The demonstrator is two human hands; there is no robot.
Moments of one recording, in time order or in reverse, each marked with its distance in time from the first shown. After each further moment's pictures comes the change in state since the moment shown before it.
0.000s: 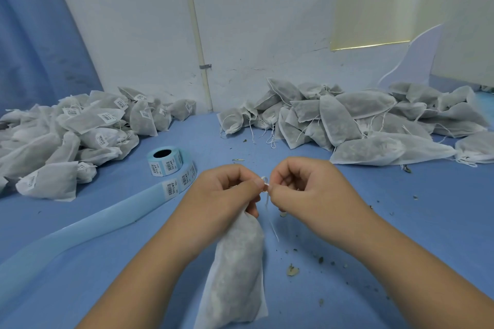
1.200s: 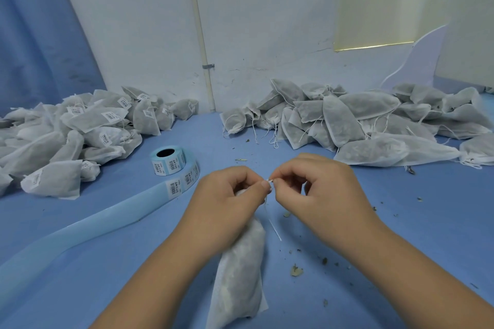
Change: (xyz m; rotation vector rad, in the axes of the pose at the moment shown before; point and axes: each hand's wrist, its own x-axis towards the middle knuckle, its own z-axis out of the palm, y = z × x) left_hand -0.001 -0.004 0.006 0.241 0.155 0.049; right_hand -0.001 0.003 0.002 -0.374 0.201 -0.280
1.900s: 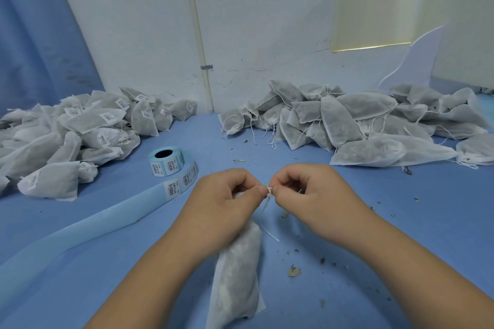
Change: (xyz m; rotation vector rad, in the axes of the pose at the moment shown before) left_hand 0.001 -0.002 -0.003 0.087 -0.039 0.003; right_hand 0.004 0.006 -0.001 0.242 -0.221 0.245
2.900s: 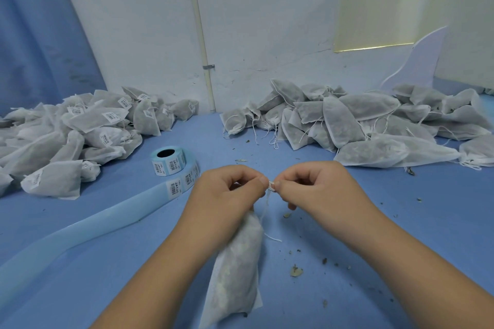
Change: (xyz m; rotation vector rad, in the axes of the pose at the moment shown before) left_hand 0.000 0.005 0.002 -0.238 0.064 -0.028; right_hand 0.000 -0.005 -0.001 0.172 0.021 0.107
